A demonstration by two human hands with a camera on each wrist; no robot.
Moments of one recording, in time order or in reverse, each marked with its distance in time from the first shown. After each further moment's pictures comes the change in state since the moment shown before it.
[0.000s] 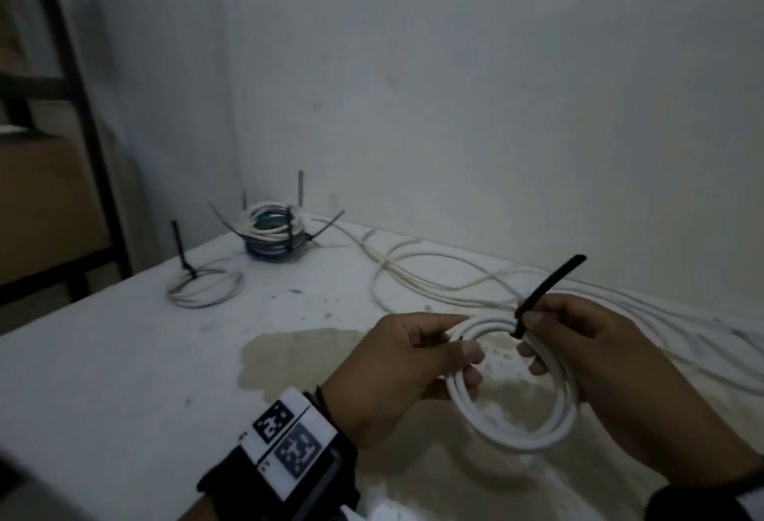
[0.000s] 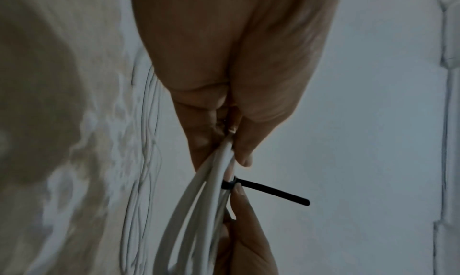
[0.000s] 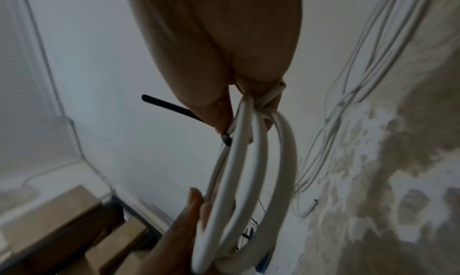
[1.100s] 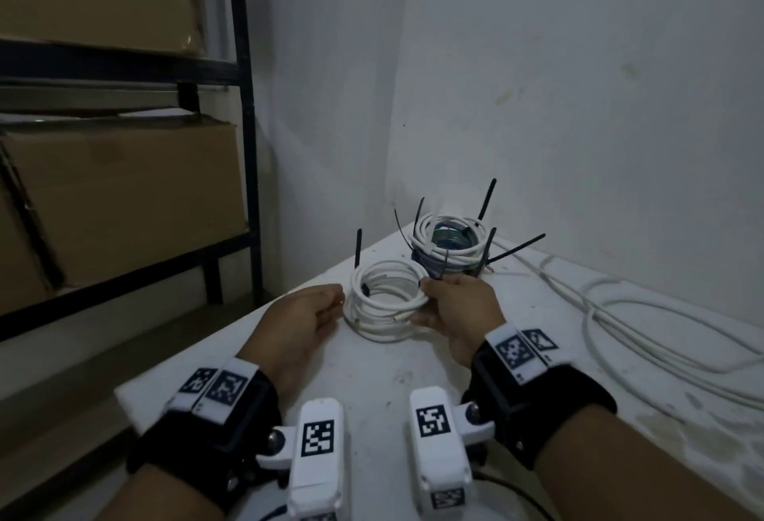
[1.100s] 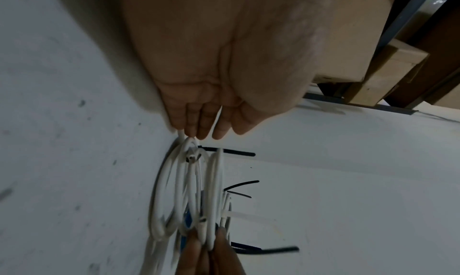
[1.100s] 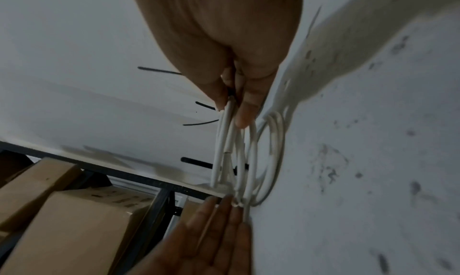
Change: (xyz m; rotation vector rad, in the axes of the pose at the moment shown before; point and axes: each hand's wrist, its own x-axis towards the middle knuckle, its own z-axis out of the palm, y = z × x) left_hand -0.026 0.008 -0.332 -0.165 0.848 -0.054; right_hand 0.164 -0.010 0.367 0.356 -0.158 0.315
